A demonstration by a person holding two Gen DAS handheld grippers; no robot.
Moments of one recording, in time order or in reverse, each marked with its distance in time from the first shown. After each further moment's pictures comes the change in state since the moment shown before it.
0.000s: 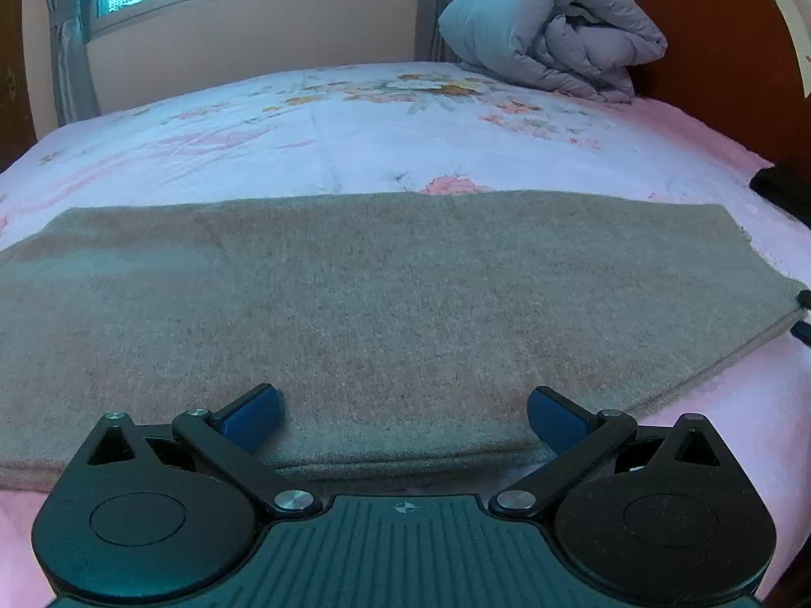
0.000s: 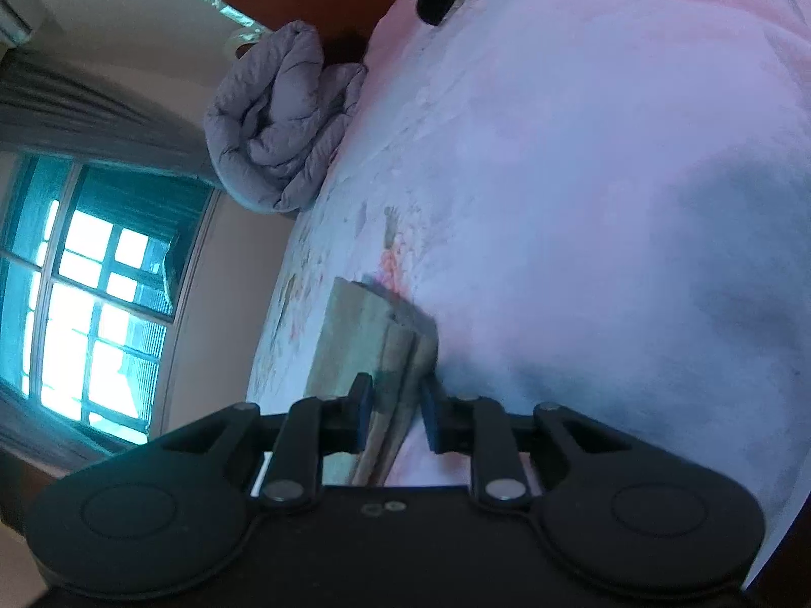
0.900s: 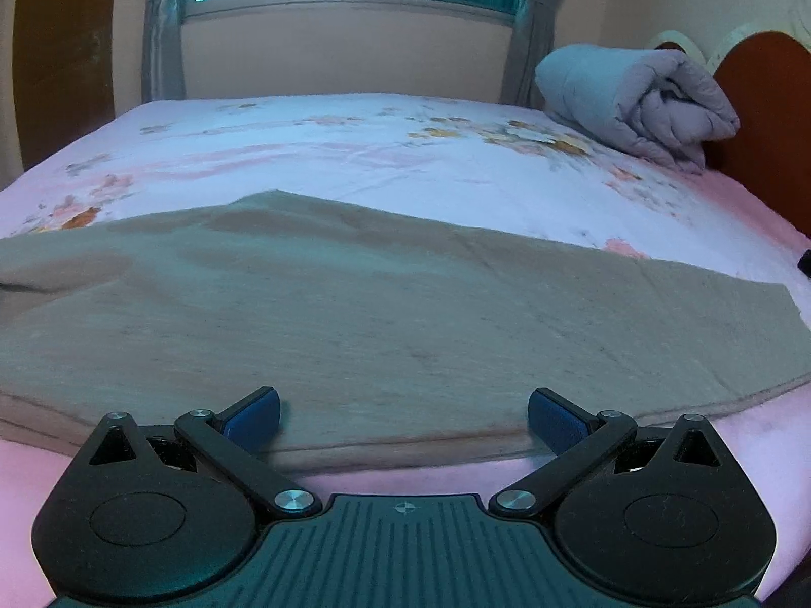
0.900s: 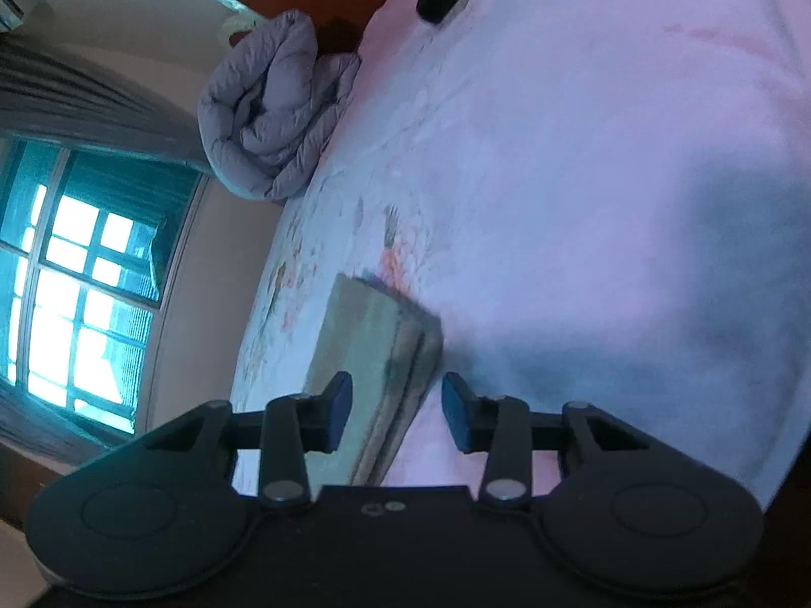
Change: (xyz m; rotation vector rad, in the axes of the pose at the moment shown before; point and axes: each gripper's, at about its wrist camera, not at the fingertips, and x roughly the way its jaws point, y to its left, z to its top) left arm -0.050 0.141 -0.016 -0.148 -0.068 0.094; right arm 0.013 0.010 0.007 -0.026 0.053 -0.041
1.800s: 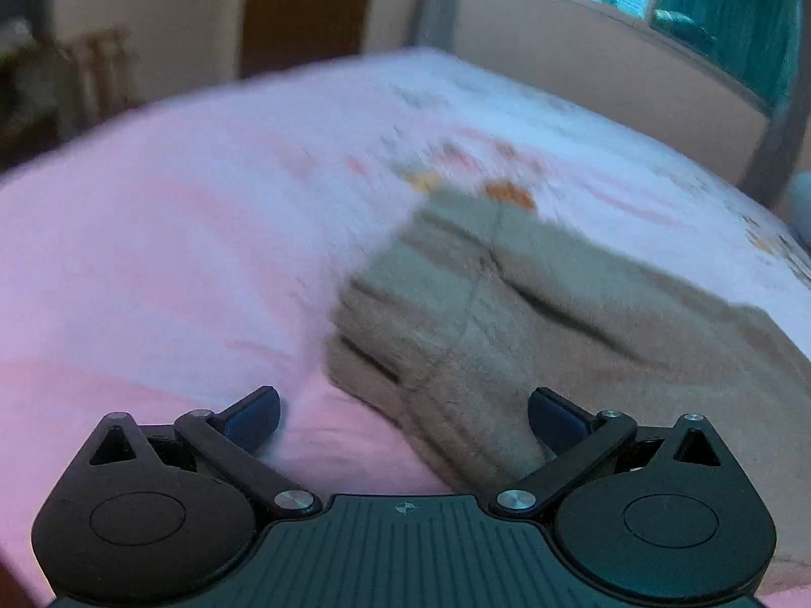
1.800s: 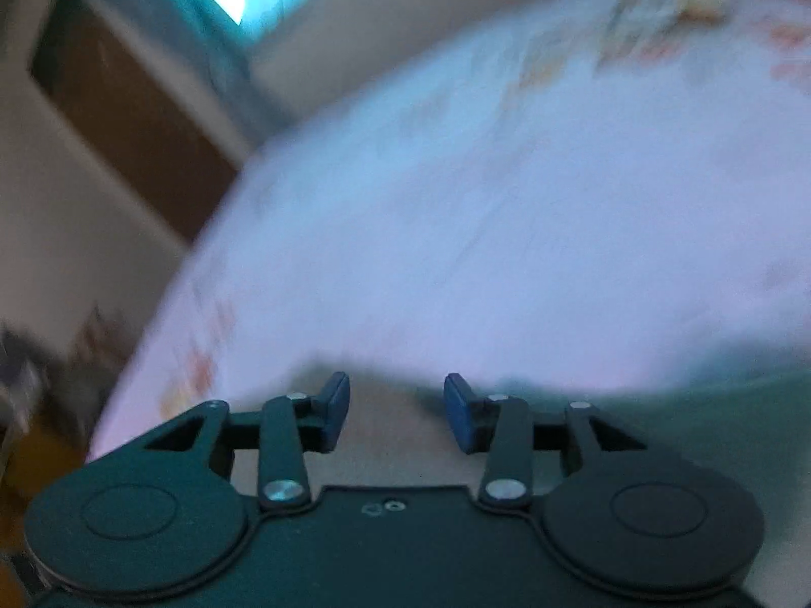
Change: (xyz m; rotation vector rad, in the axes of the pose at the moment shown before) left arm -0.014 0.344 -0.003 -0.383 0.010 0.364; right arm 0.218 0.296 -0.254 -0.737 0.520 0.155
